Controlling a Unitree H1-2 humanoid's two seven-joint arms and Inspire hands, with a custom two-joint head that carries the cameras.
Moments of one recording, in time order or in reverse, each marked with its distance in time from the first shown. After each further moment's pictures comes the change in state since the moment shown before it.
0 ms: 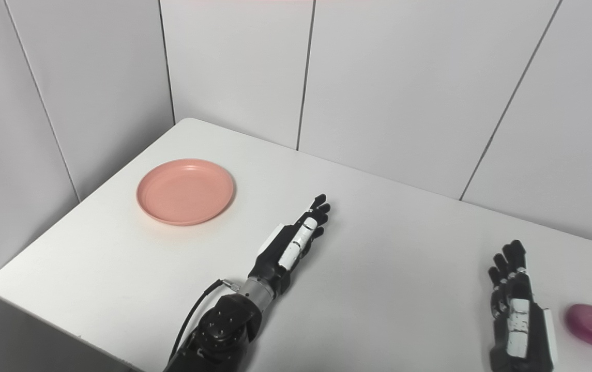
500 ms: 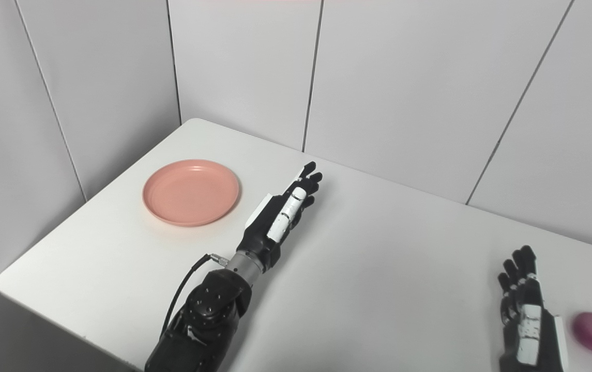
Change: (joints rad) left arm -0.040 0.032 0.044 -0.107 0.001 0.089 0.006; right arm -0.008 -0.007 -0.005 0.013 -0.003 -0.001 -0.001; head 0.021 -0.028
